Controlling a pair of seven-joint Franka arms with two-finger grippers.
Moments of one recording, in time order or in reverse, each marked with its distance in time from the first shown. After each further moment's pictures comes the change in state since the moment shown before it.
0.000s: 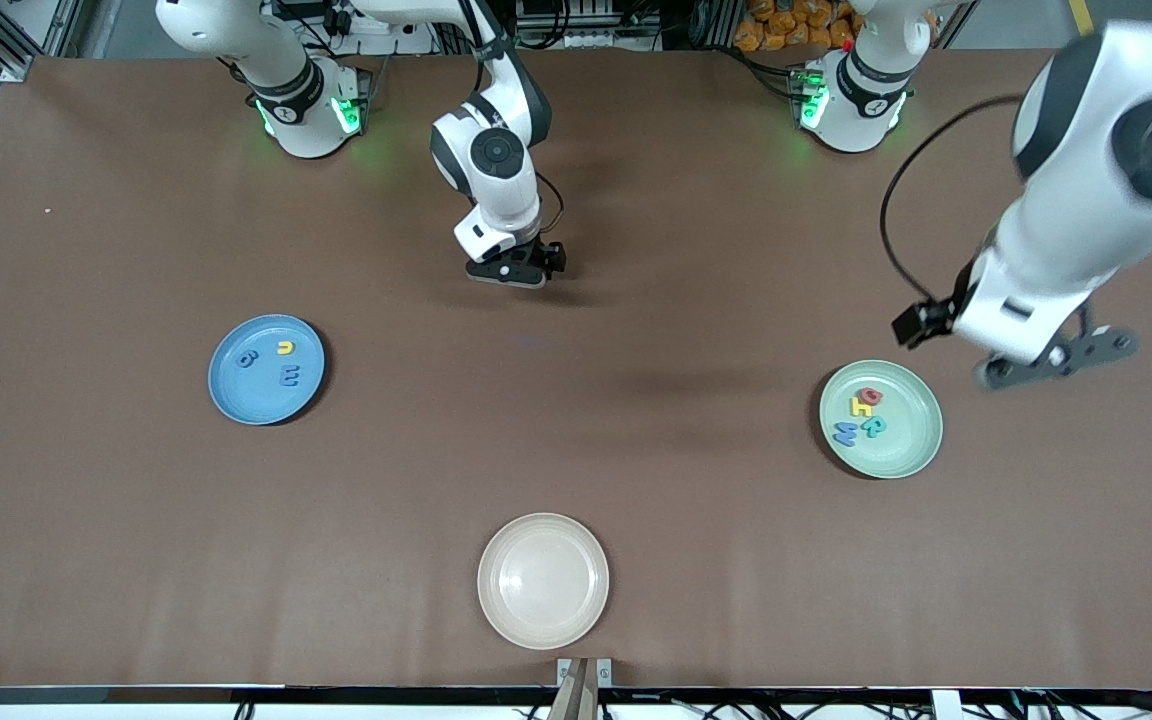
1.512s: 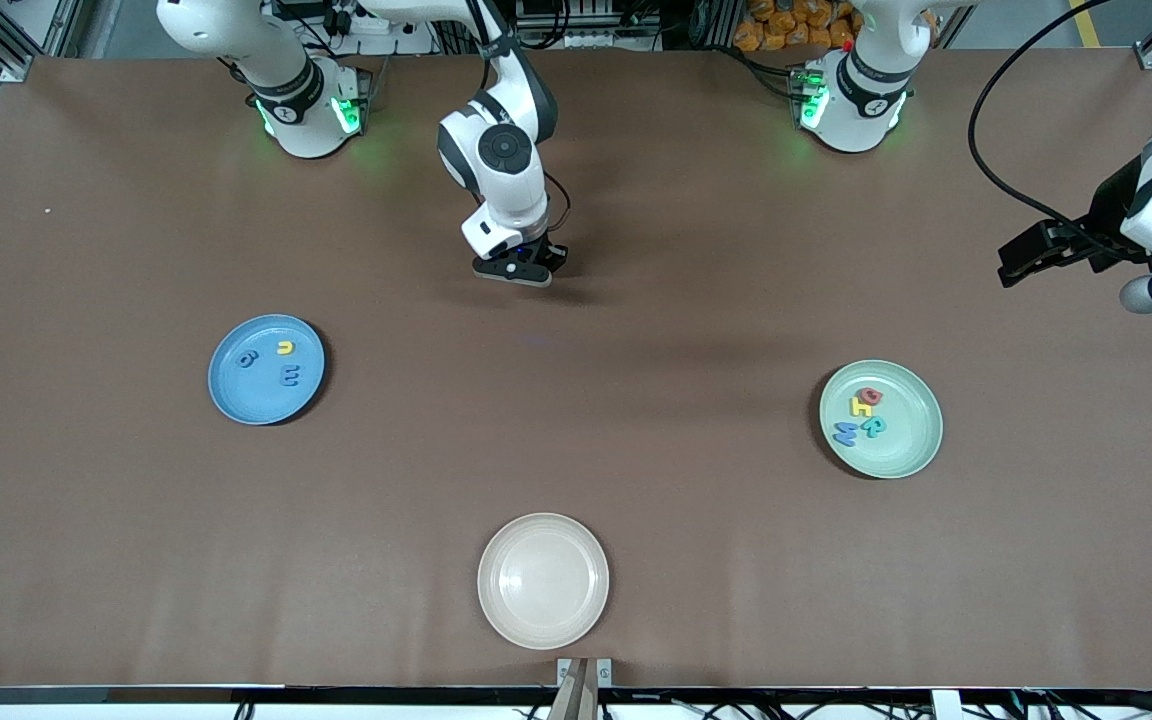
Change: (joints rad) left arm -0.159 -0.119 0.353 0.016 -0.167 -0.090 0.271; right arm 0.011 0.006 -0.003 0.020 0.004 0.003 0.039
